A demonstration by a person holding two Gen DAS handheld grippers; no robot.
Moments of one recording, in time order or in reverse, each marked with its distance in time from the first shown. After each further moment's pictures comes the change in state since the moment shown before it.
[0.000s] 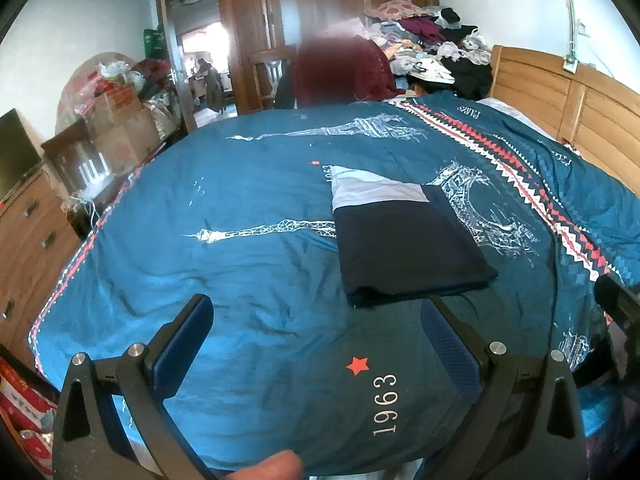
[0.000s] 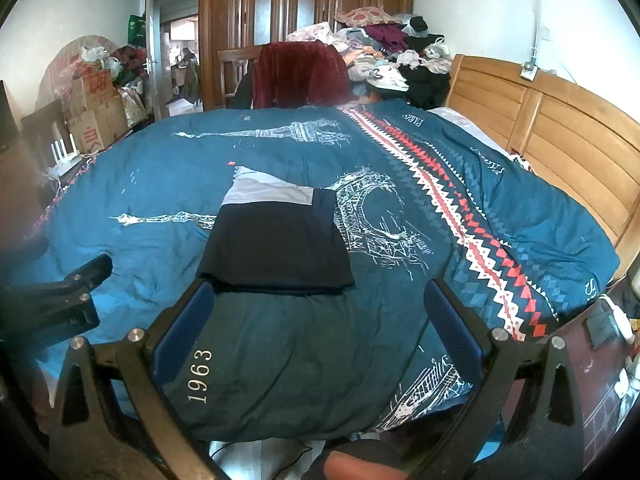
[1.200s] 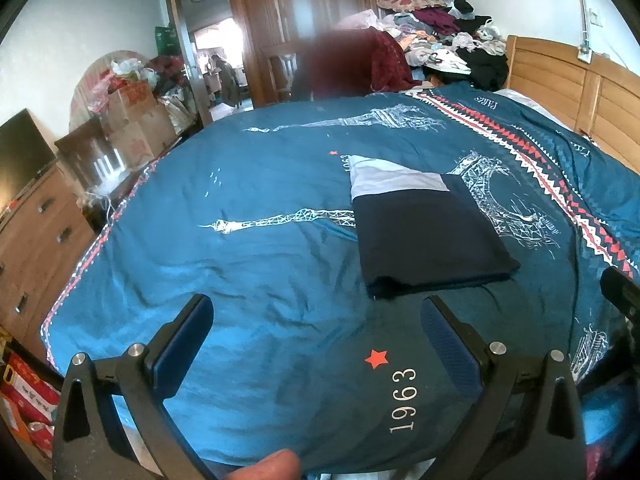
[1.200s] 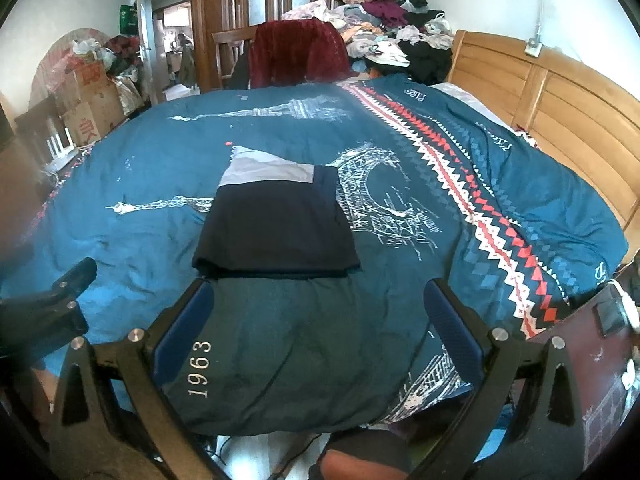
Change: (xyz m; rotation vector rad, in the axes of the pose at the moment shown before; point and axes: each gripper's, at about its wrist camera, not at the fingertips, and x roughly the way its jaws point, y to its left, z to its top) left arm 0.011 -0.002 -0.013 0.007 0.026 0.076; right arm 0.021 -0.006 -0.006 0.031 0.080 0.006
